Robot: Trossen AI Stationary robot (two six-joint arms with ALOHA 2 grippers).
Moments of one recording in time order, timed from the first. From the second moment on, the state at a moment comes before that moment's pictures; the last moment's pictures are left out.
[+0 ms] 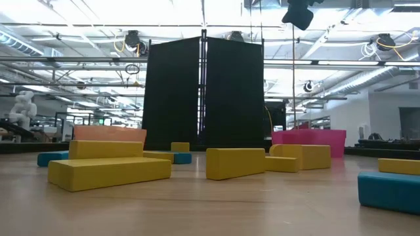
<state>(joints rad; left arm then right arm) -1.01 1.51 1.24 -1.14 0.04 -1.42 -0.36 1.21 1.43 -1.01 -0.39 -0.04</state>
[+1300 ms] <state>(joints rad) -0.88 1.57 1.24 -1.19 -0.06 -1.62 -0.36 1.21 1.43 -1.01 -0.39 -0.04</state>
